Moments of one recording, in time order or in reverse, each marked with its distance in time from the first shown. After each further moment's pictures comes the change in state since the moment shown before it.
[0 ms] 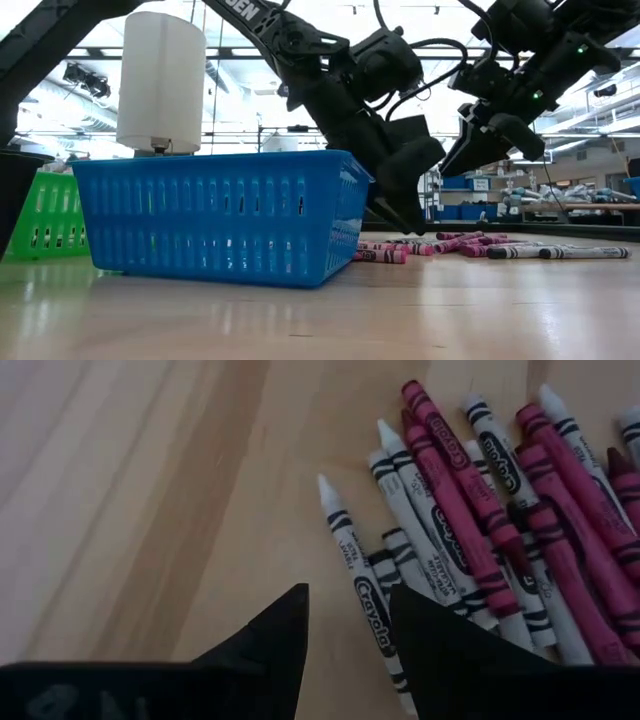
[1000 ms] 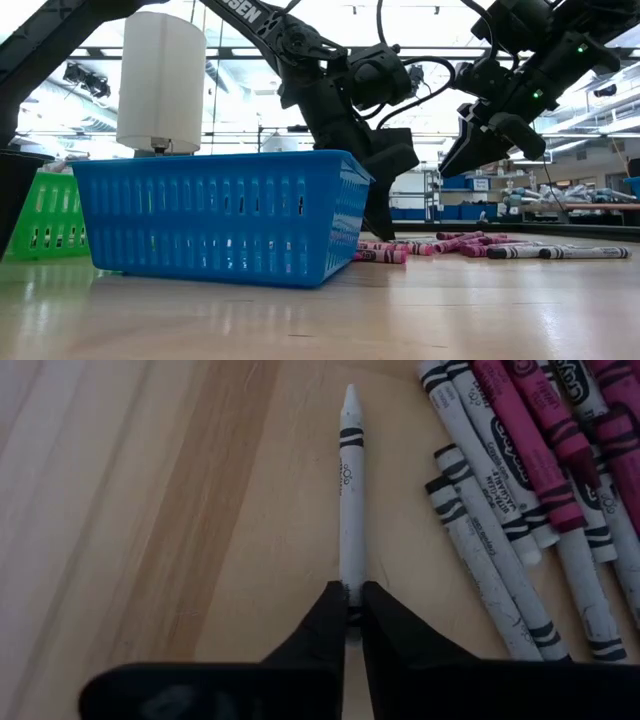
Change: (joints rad) left arm 0.051 -0.007 0.002 -0.187 0.078 0.026; right arm 0.000 0.000 0.002 0.001 -0.010 -0.003
